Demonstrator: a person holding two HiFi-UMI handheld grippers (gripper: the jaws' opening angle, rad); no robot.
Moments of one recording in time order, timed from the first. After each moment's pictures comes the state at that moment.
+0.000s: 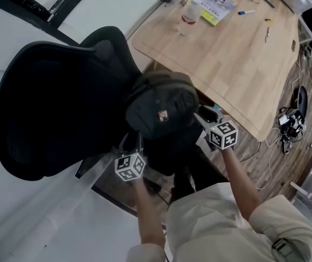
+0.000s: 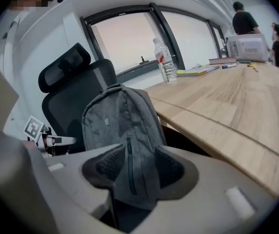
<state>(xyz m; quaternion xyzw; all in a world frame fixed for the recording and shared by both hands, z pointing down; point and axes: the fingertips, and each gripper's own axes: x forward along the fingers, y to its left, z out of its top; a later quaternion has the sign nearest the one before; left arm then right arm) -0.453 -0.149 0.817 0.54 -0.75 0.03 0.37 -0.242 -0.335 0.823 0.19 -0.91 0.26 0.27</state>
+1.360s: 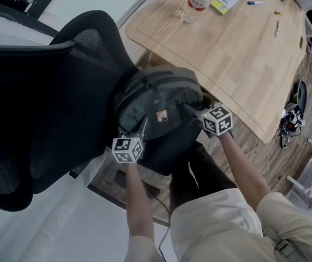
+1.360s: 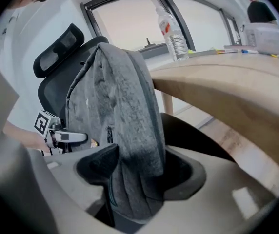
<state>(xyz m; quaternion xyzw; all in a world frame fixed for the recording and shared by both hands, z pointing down) -0.453 -0.226 0.904 0.65 -0.66 0.06 0.36 -0.293 -0.361 0.905 0.14 -0.91 0.25 0.31</state>
